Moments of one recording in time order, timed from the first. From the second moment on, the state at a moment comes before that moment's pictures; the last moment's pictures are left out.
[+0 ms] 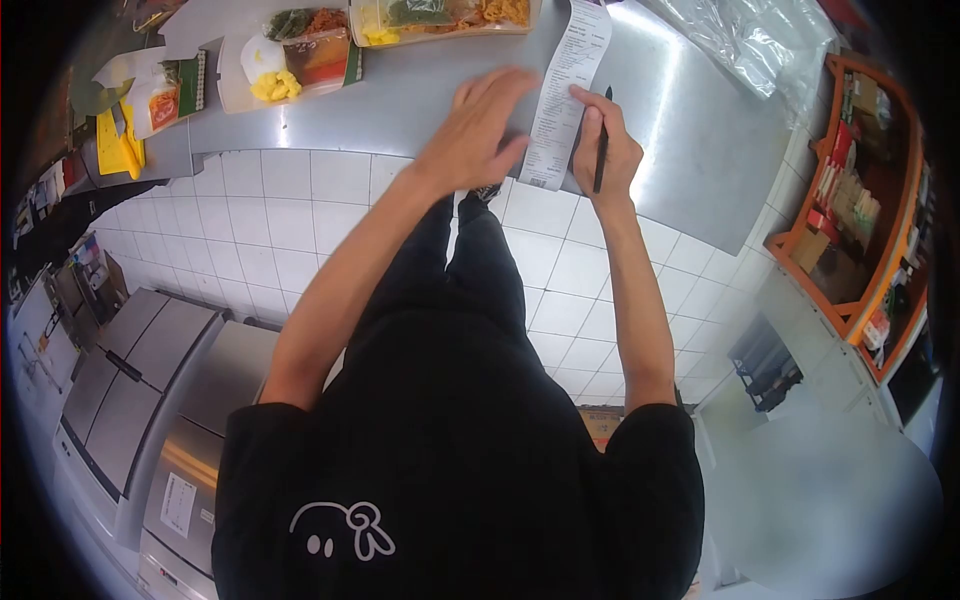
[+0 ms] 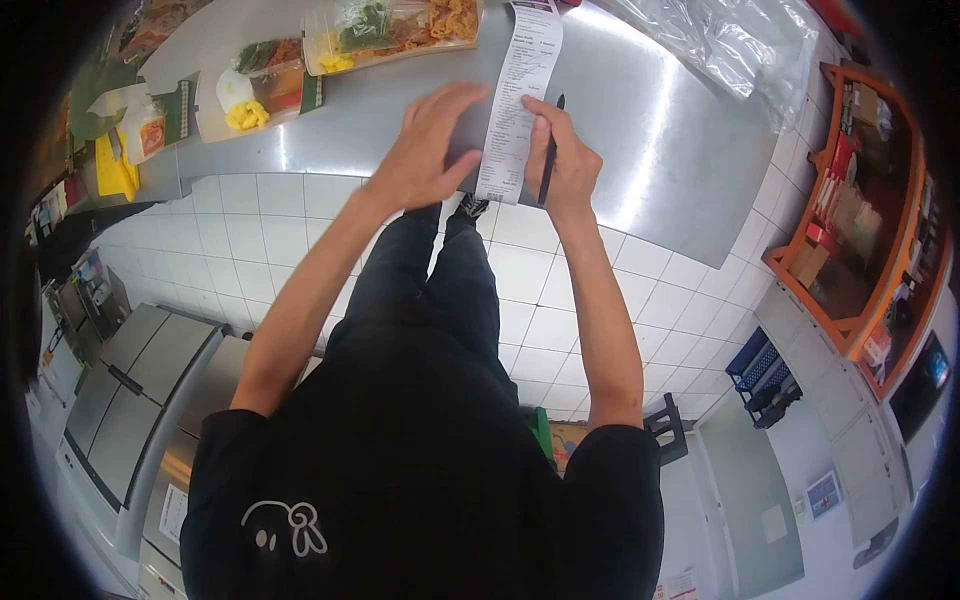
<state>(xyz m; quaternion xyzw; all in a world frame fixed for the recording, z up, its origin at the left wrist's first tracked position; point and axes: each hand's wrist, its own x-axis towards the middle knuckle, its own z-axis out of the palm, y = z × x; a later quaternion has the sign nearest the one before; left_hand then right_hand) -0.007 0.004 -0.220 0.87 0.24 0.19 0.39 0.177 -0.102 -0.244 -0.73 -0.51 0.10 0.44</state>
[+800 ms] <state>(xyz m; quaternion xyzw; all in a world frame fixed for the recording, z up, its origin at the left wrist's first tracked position) -0.148 0.029 -0.205 0.60 0.49 0.48 0.41 0.161 -0.099 -0.245 -0.75 -0.57 0.03 0.33</state>
